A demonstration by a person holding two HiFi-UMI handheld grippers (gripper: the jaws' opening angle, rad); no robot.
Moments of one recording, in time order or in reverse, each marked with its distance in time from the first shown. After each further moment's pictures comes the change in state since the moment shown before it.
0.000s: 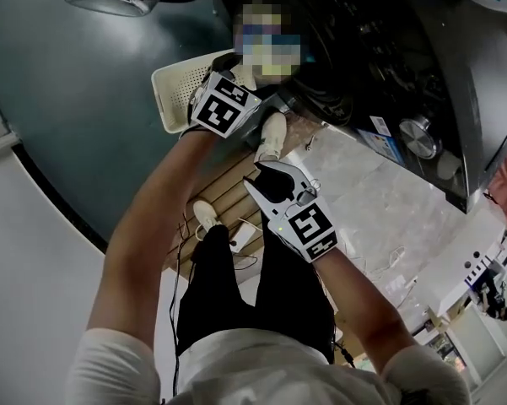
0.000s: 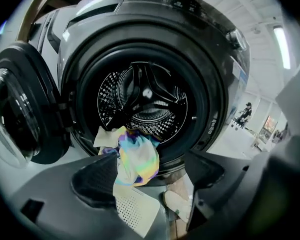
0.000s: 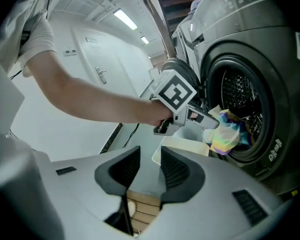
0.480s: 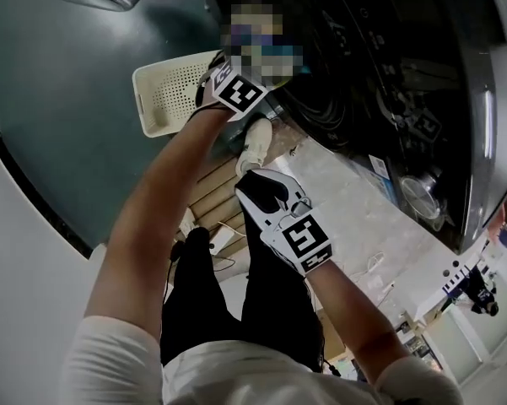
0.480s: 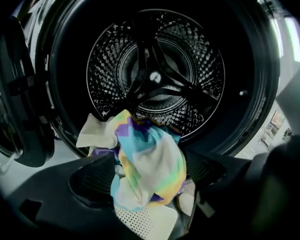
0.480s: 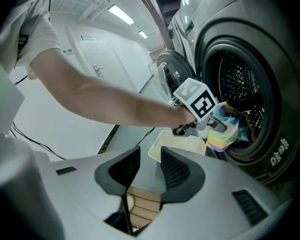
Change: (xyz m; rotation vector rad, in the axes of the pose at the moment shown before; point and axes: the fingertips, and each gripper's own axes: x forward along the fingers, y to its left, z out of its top) left arm 0.110 0.045 -0.013 0.027 0.089 0.061; right arm 0.014 -0.042 -0.007 0.024 0.048 0.032
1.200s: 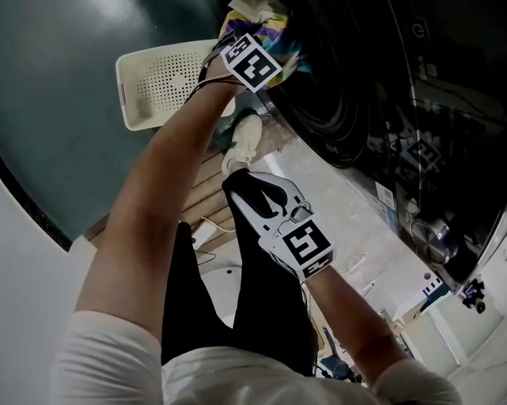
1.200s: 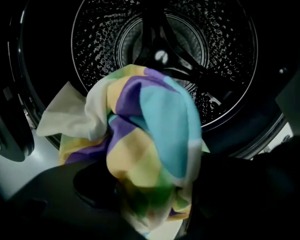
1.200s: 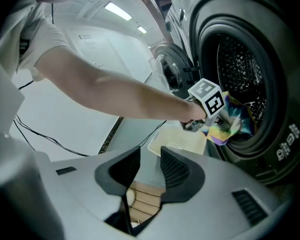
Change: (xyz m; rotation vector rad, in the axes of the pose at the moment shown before) left arm 0.080 0.017 -0.017 -0.029 0.108 -0.025; right arm 0.007 -0.029 -0.023 0.014 0.047 0.040
